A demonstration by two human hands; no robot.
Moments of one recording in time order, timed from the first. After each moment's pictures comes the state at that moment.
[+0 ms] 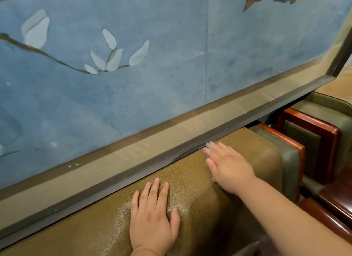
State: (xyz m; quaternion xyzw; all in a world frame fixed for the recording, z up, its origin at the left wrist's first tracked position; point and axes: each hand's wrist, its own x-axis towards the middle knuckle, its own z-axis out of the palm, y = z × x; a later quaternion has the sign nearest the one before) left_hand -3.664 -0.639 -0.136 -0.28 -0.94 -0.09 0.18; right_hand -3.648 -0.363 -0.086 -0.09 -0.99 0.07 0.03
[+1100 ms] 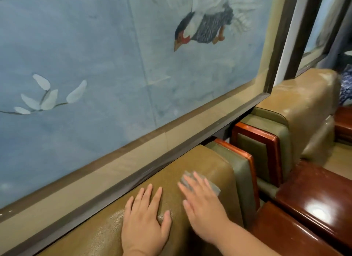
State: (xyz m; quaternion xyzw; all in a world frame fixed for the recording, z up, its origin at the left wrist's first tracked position) left_hand -3.668 -0.549 -0.108 -0.35 -0.93 -0.09 0.07; right_hand -3.565 -0.369 -0.096 -0.12 -0.97 0.17 0.10
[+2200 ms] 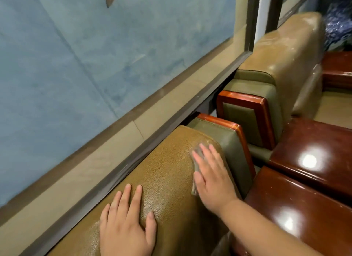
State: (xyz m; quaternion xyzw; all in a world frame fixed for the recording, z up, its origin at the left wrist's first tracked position) left_hand -3.671 -0.533 -0.125 -0.35 -0.91 -0.10 0.17; right_hand -3.566 -0.295 -0.157 -0.23 -0.90 0.24 0.28
